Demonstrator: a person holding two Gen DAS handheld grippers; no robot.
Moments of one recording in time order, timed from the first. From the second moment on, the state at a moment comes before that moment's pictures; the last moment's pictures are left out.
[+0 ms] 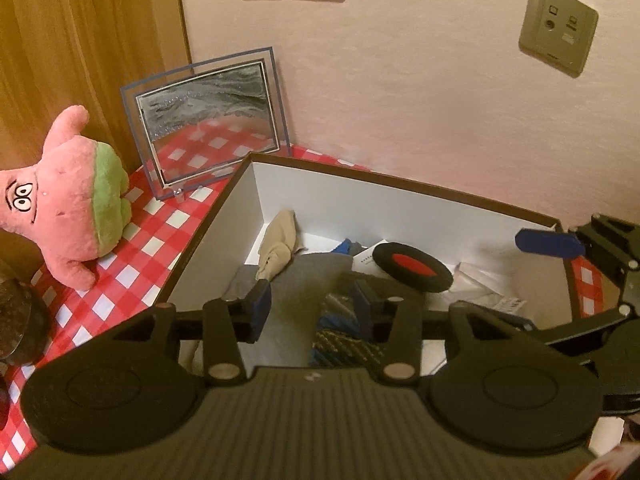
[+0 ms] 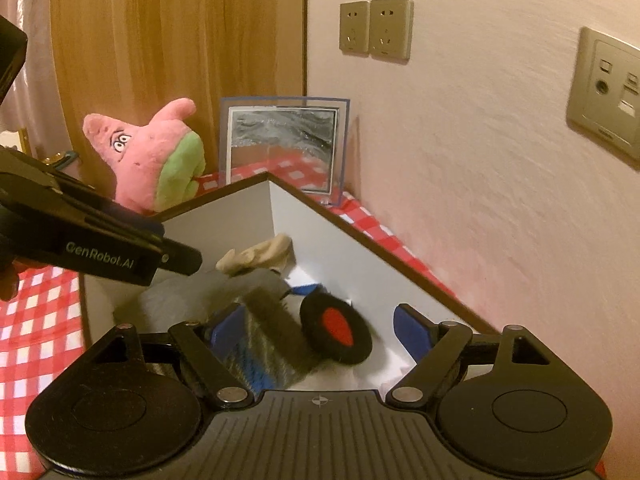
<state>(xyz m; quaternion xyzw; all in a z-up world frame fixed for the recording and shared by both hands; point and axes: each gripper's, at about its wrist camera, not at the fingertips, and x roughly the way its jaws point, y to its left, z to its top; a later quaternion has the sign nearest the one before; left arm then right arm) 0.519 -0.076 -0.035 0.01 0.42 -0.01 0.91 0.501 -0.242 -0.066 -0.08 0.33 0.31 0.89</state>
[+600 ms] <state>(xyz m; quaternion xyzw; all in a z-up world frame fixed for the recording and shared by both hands) 0.432 -0.102 -0.010 0.00 0.39 0.01 0.92 0.429 -0.286 -0.040 -0.03 0.34 0.29 0.89</state>
